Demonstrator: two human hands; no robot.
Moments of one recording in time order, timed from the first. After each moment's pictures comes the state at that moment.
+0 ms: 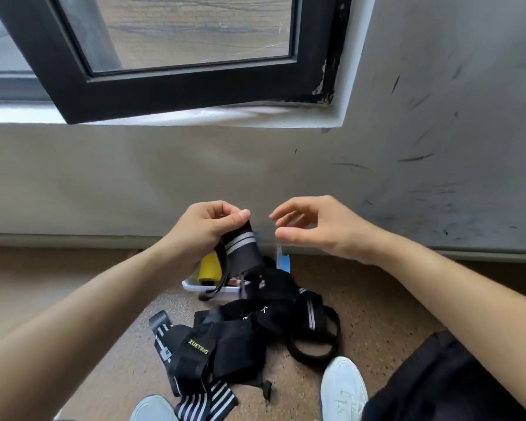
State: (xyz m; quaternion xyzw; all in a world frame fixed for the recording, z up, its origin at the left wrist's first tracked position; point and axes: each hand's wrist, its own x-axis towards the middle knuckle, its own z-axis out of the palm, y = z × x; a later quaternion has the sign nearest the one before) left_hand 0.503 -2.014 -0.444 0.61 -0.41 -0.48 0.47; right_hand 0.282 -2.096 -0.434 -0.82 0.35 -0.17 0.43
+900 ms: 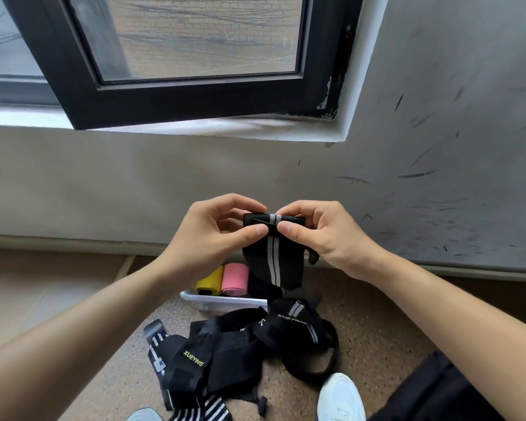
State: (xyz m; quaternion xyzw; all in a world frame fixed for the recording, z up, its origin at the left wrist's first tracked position) left_hand 0.498 -2.002 -0.426 0.54 -0.57 -0.35 0.51; right_hand 0.293 -2.092 -0.436 -0.74 0.29 -0.29 0.53
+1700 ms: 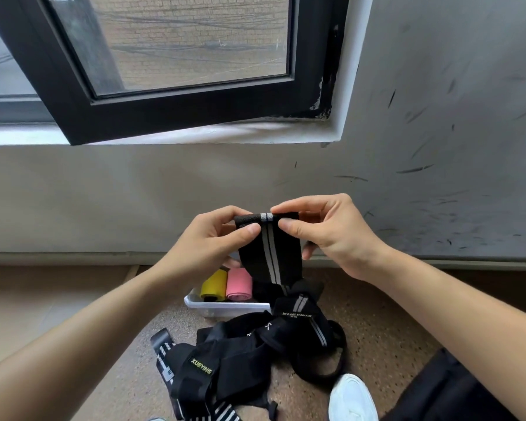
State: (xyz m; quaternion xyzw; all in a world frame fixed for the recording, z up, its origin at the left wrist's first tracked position) left_hand 0.501 -2.004 -0.424 0.57 -0.53 -0.44 0.44; right_hand 0.291 -2.089 -0.430 -0.68 0.28 -0.36 0.57
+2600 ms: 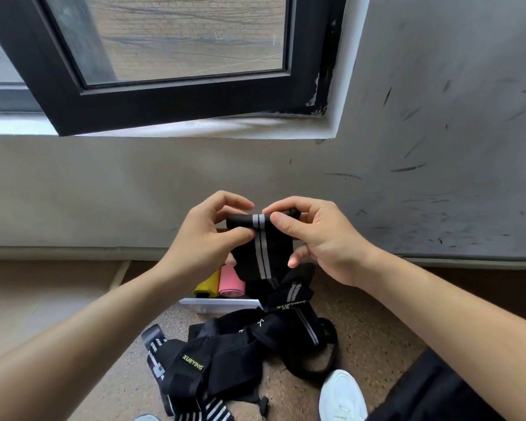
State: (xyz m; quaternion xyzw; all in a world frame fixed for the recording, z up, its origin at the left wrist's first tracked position) left_hand 0.486 -2.004 -0.425 0.59 -0.50 -0.38 0.50; right_hand 0.296 -2.077 -0.429 -0.61 0.32 -0.32 0.65
